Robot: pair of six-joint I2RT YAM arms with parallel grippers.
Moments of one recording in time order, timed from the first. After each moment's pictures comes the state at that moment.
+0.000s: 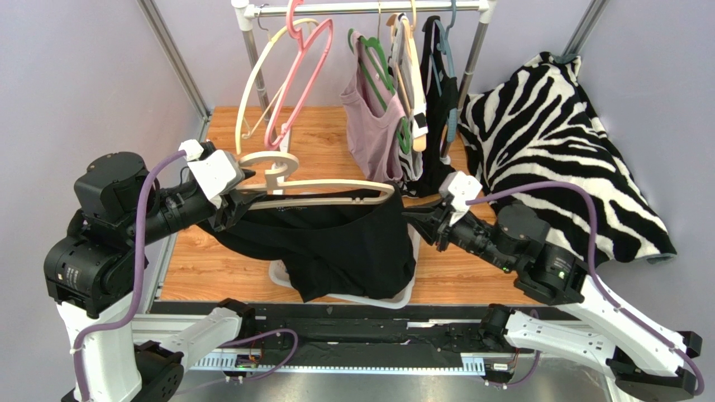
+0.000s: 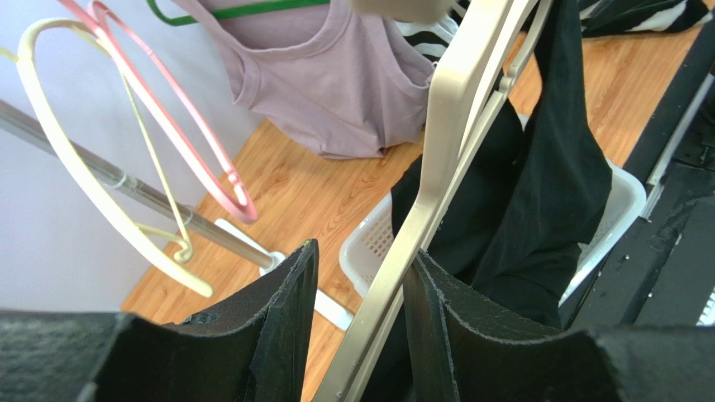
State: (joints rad) left arm -0.35 0.98 1.92 -1.24 0.50 0.49; right arm 1.02 0.73 1.04 -0.39 0.05 -0.04
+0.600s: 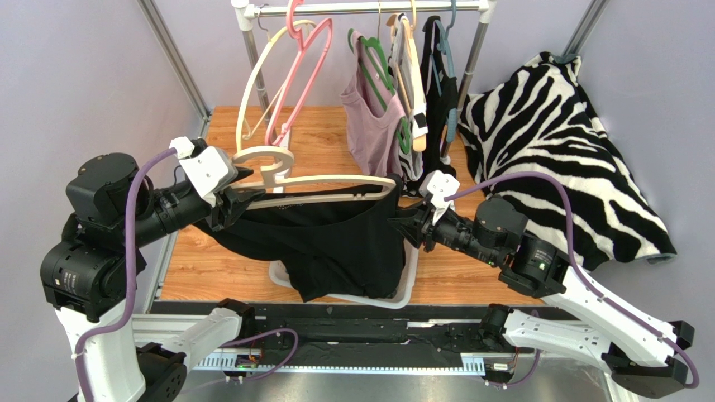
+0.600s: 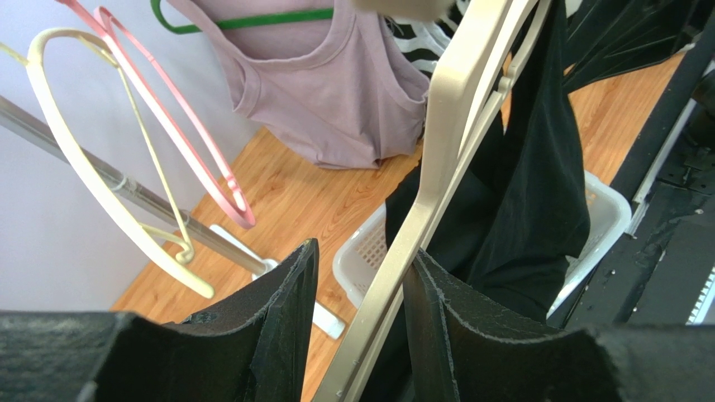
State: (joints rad) left arm -0.30 0.97 1.94 -1.23 0.54 0.45; right arm 1.02 0.79 1.03 -0.36 -0.02 -0.02
